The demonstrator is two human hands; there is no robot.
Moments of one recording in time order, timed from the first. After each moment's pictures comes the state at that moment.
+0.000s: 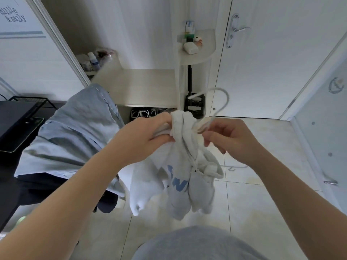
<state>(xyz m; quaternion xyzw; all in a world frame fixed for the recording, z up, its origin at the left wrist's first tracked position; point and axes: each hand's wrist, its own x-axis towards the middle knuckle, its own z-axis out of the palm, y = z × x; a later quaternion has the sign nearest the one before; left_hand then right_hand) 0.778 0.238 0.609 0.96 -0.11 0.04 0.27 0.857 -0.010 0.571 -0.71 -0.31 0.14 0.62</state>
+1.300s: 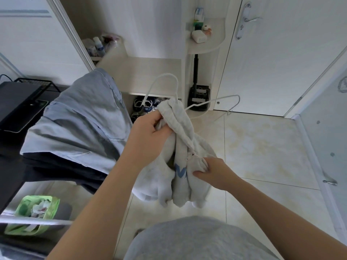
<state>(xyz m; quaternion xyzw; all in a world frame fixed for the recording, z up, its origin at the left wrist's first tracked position) 0.749 0.203 0.572 0.85 0.07 0.18 0.50 0.820 -0.007 0.434 -0.88 -0.28 0.23 0.30</state>
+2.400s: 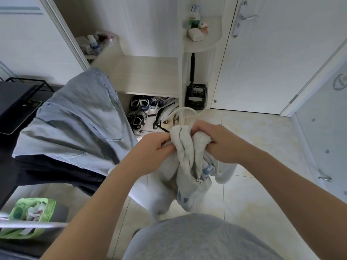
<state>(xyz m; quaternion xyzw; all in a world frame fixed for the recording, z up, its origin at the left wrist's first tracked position) 0.747 0.208 0.548 0.91 0.01 -0.03 0.42 0.851 0.005 0.547 -0.82 -0.41 0.17 0.35</state>
